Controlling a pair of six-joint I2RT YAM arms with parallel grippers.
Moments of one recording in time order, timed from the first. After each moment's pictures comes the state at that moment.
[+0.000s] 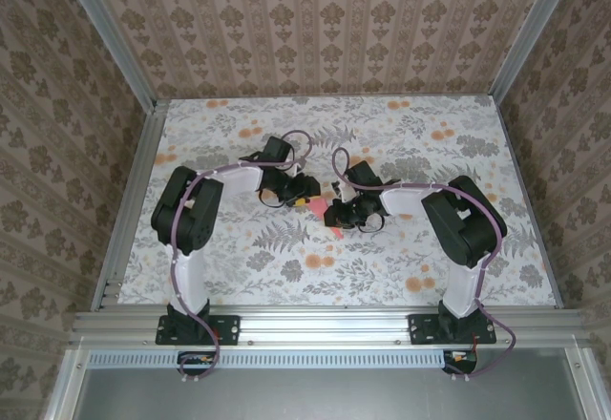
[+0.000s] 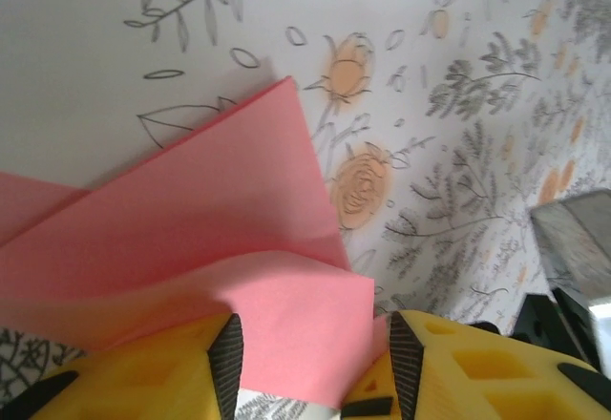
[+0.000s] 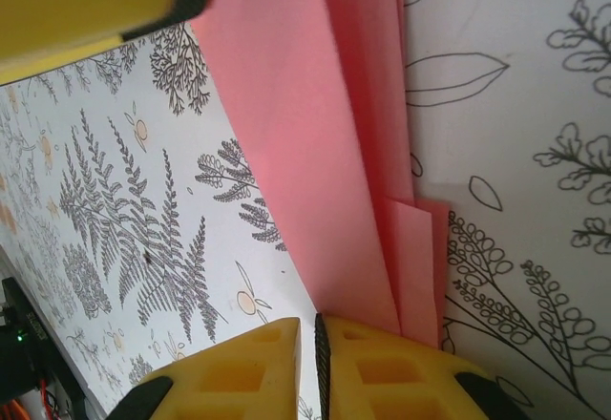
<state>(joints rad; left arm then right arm) -0.53 1.96 1.20 -0.30 0.61 -0.63 0.50 1.87 0.97 -0.19 -0.56 0.53</state>
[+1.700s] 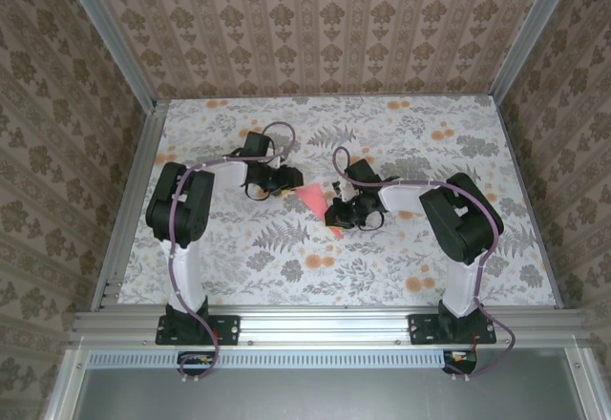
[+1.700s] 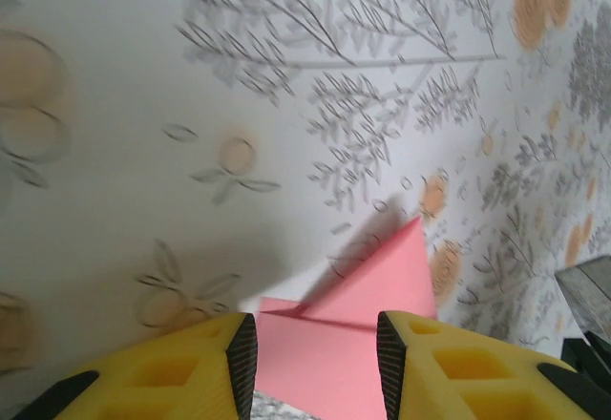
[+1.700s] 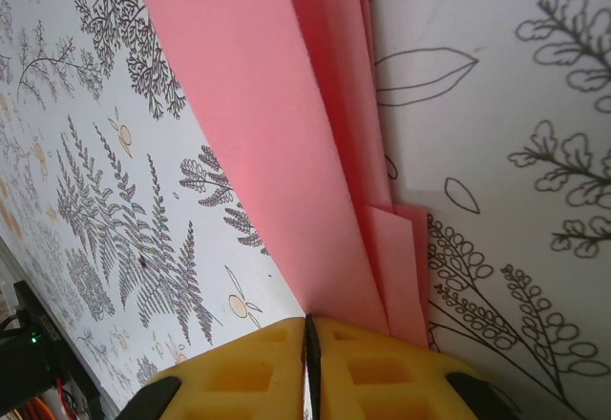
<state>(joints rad) -0.38 2.02 1.22 -0.24 0.61 -0.49 0.50 1.90 1.00 -0.26 -0.58 0.55</state>
